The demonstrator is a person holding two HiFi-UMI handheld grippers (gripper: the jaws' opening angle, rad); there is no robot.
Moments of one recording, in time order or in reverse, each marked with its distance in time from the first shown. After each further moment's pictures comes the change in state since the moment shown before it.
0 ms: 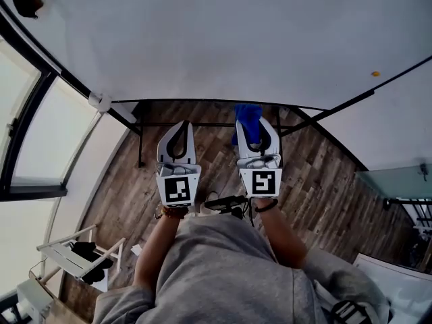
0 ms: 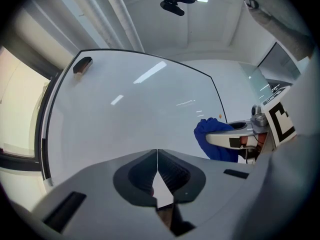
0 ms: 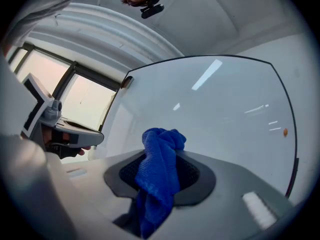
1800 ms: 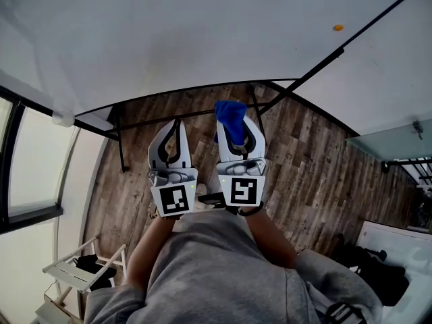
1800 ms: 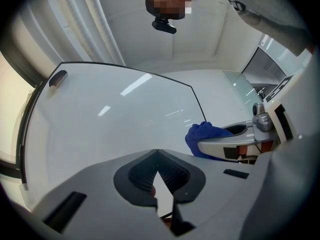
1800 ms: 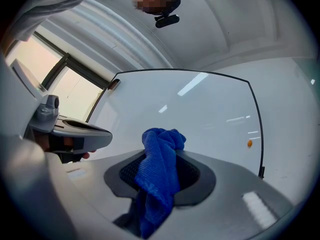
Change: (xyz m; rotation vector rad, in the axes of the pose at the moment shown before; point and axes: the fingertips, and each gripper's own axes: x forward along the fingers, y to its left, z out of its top) left arm 0.010 -0.137 0.028 0.099 -0.110 -0.130; right arm -0.084 -0.075 0.013 -0.044 -0.059 -0.204
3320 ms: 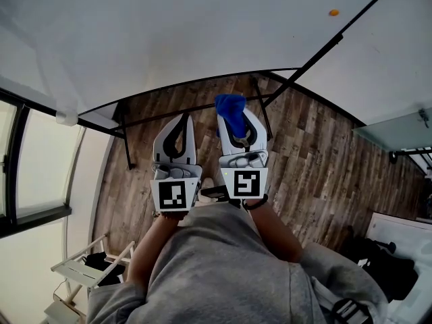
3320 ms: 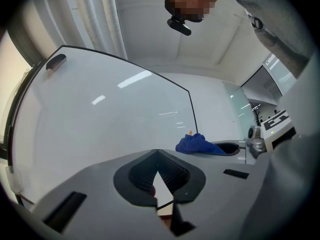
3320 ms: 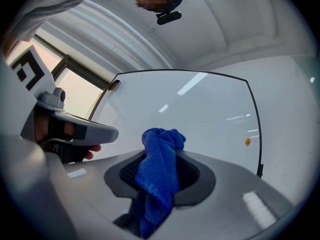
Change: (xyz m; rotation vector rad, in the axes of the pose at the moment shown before) left arm -0.006 -0.026 0.014 -0.155 0.013 -0.107; right arm -0.016 -0.003 -0.004 0.003 0.027 0.010
